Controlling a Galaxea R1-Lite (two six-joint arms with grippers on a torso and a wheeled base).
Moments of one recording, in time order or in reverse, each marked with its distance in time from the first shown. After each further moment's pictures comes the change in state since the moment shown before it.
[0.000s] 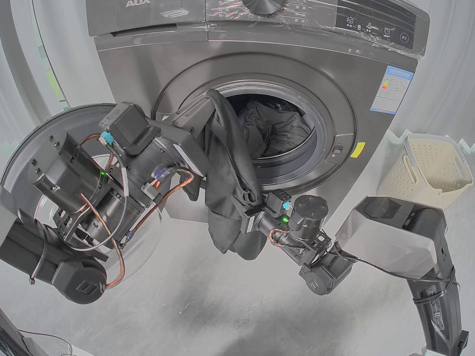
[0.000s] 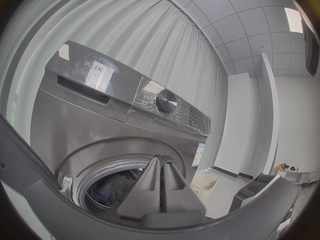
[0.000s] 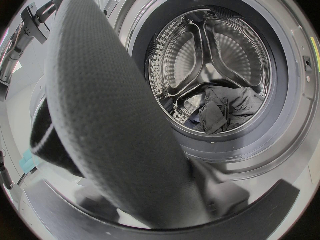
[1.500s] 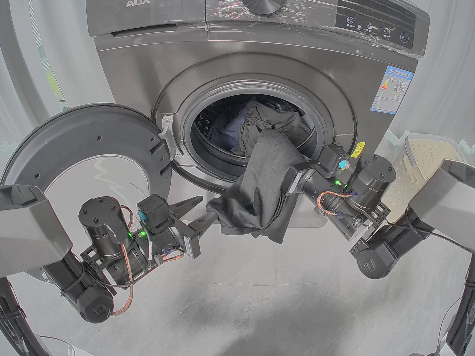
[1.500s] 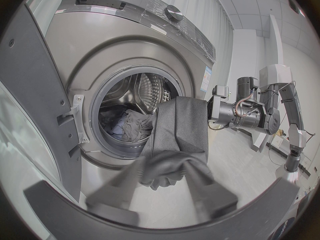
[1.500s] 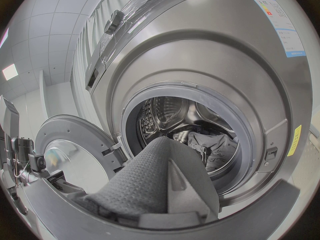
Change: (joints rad) left arm 0.123 0.209 0.270 -0.003 -0.111 0.116; right arm -0.055 -0.388 0.259 -0.007 -0.036 0.025
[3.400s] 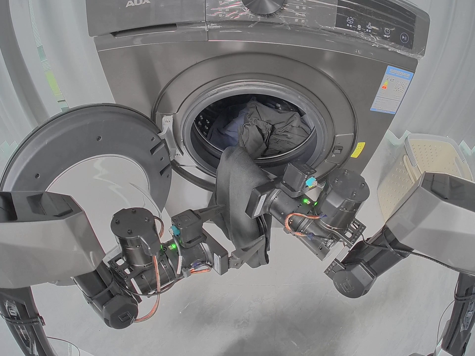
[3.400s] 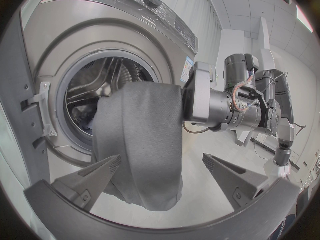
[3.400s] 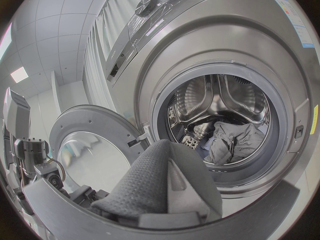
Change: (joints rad) left arm -0.090 0.110 -0.072 0.000 -0.071 0.015; right arm 0.137 0.063 -0.048 0.008 0.001 -0.015
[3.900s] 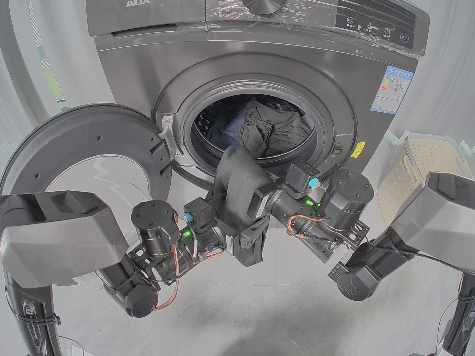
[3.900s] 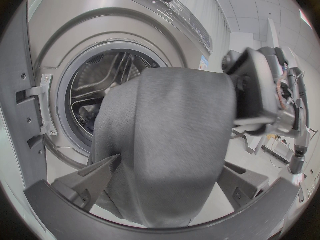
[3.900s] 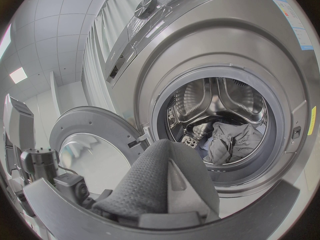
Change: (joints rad) left arm 0.003 0.109 -0.167 0.001 0.097 -0.046; right arm 0.011 -0.027 0.034 0.000 -0.020 0.005
